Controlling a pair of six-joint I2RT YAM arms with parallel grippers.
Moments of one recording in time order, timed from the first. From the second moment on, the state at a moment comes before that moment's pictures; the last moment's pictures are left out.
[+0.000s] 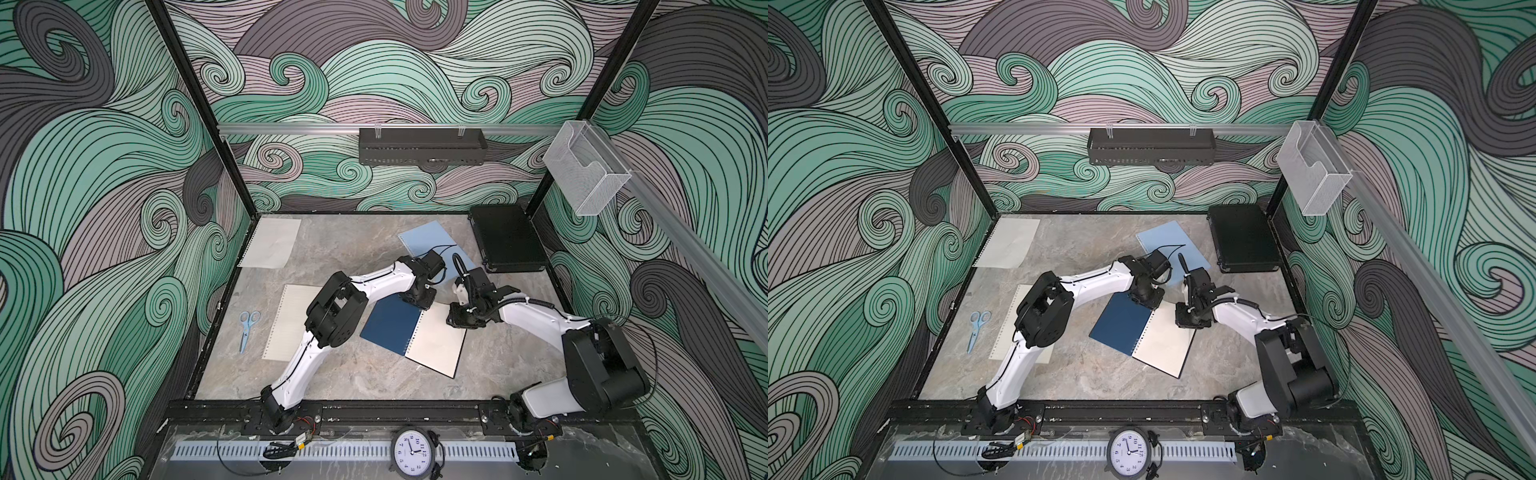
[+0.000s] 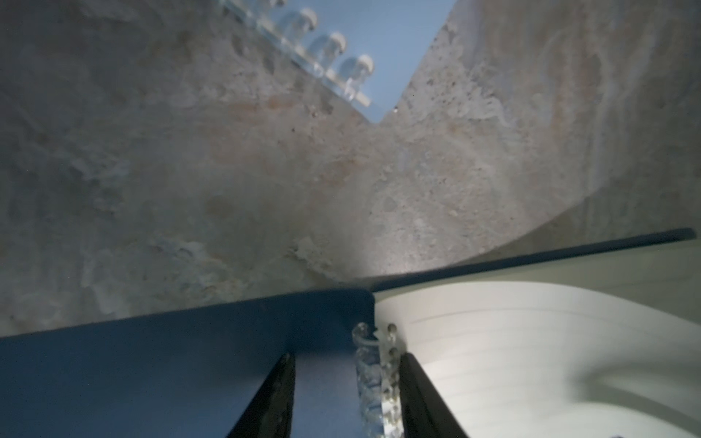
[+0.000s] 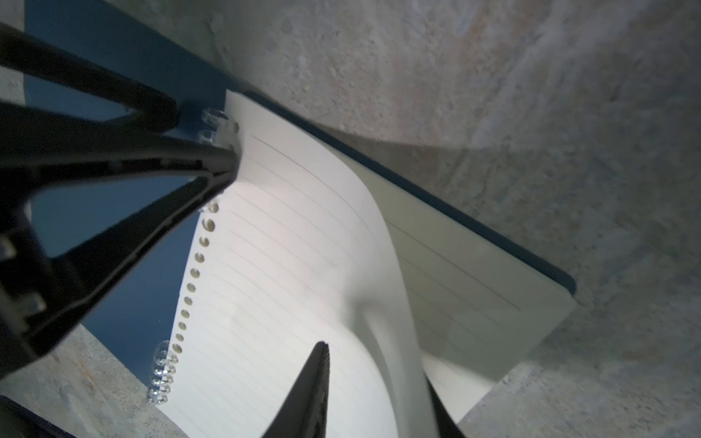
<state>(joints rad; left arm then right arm) -0.84 2.28 1.81 -0.82 0.01 -0.35 0.37 1.49 0.77 -0.54 -0.23 0.34</state>
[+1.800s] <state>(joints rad) -0.66 1.92 1.25 -0.62 -0.08 -0.54 0.57 1.86 1.19 -0.49 -0.31 0.31</state>
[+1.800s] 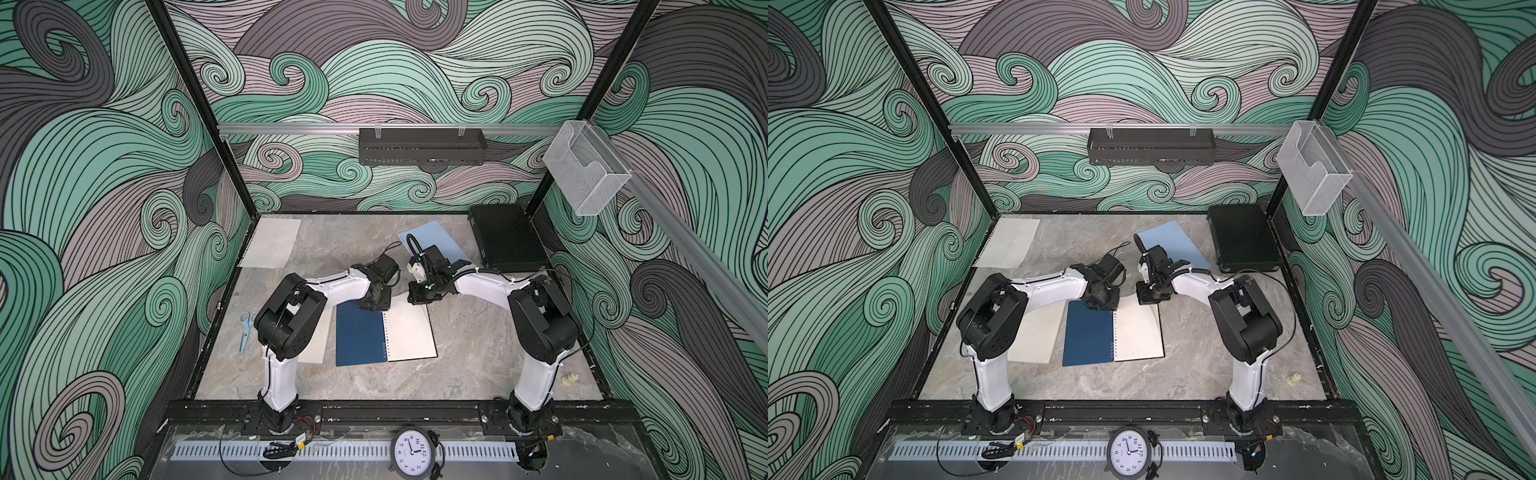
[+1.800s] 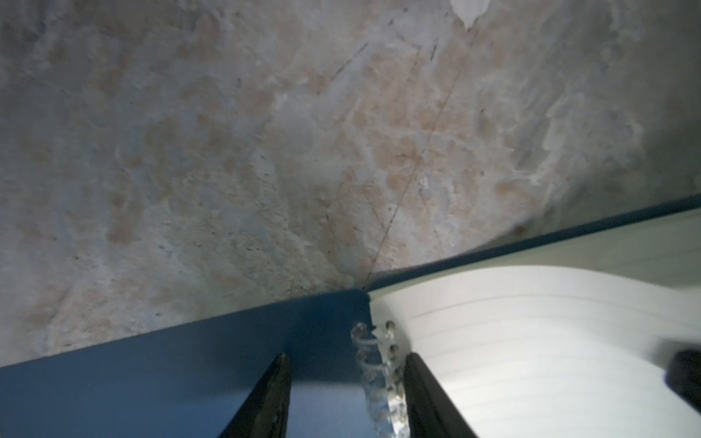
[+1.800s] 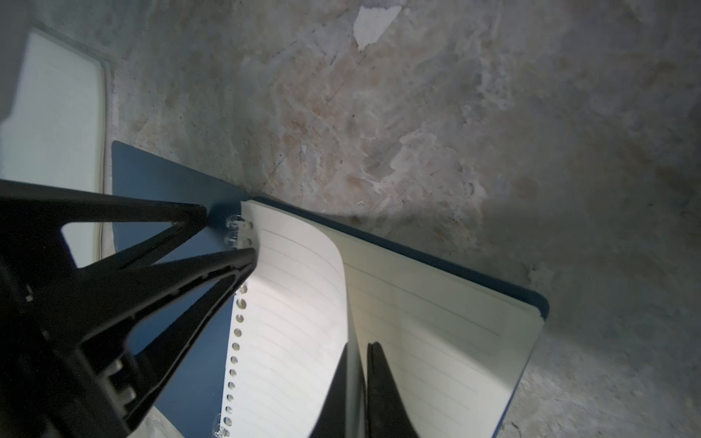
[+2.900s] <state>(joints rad) -0.56 1.89 1.20 -0.67 -0.04 -0.49 0.70 1.87 1.25 -0.50 -0.11 0.11</state>
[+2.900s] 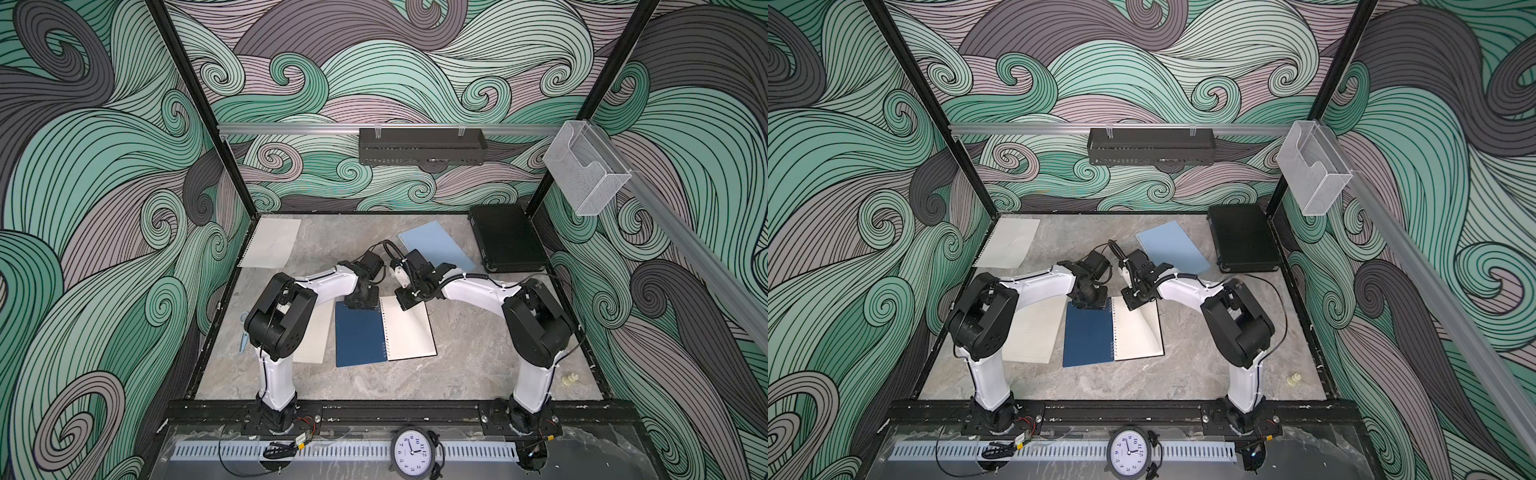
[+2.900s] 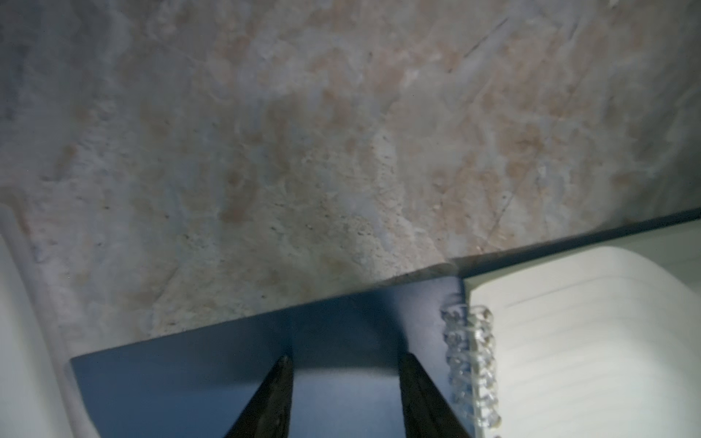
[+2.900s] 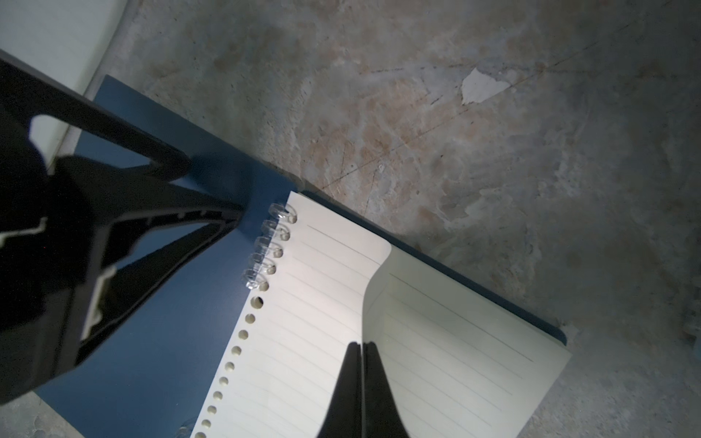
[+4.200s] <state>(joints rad) -0.56 1.93 1.17 -0.57 -0.13 -0.60 1.08 1.48 0.86 -0.14 -0.10 -0.13</state>
